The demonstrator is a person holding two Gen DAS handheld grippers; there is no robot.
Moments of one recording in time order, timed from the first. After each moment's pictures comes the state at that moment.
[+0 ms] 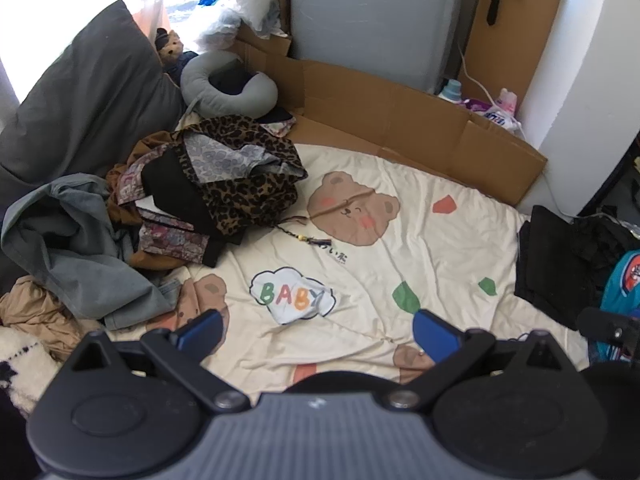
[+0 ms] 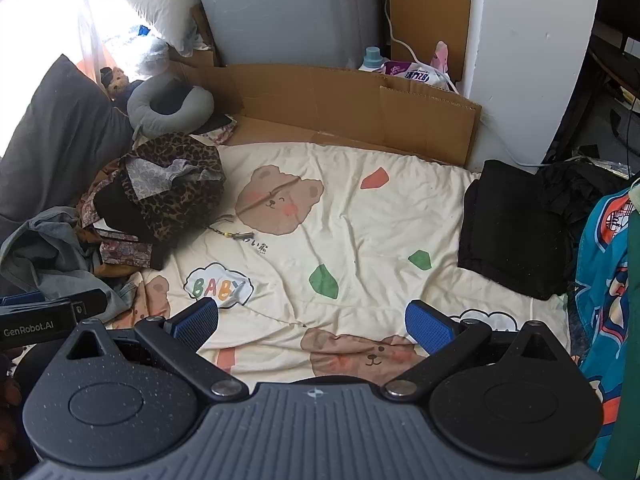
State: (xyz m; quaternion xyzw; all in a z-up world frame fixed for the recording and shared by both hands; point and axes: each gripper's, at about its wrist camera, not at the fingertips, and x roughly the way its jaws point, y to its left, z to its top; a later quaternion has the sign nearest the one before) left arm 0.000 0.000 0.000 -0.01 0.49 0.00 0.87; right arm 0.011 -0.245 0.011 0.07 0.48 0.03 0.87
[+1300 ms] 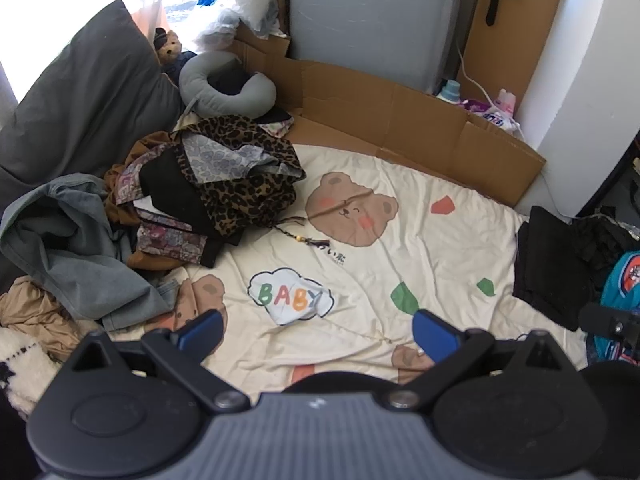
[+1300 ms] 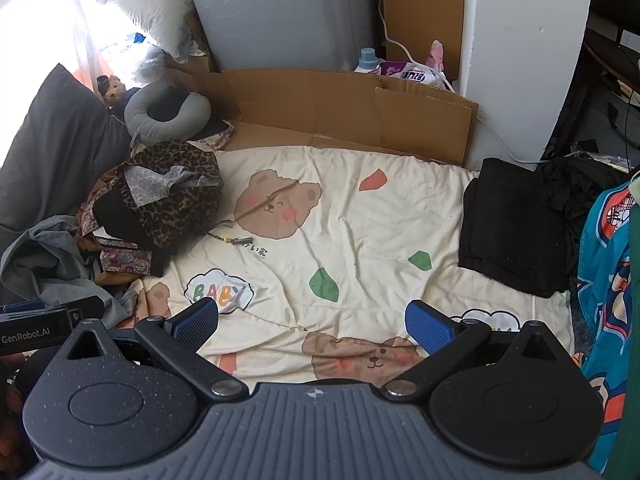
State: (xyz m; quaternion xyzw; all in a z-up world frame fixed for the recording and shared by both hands) left arm 0.001 -0.002 0.000 -0.02 0.49 0.01 0.87; right arm 0.012 -0.250 0.008 0.08 0.48 0.02 0.87
